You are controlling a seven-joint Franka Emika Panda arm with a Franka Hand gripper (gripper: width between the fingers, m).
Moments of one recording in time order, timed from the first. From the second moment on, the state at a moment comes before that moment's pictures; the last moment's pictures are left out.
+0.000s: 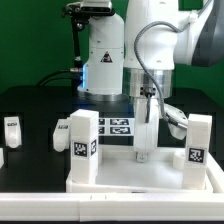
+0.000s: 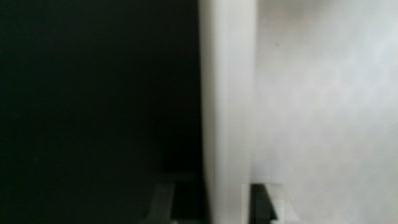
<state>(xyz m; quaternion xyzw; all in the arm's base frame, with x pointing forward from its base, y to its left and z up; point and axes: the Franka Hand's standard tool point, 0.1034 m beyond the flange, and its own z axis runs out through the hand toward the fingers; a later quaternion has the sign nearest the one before) 0.510 0.043 0.011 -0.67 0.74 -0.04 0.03</state>
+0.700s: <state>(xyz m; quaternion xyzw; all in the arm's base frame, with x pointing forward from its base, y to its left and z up) 0.509 0.034 0.055 -0.84 0.53 -0.06 0.04</state>
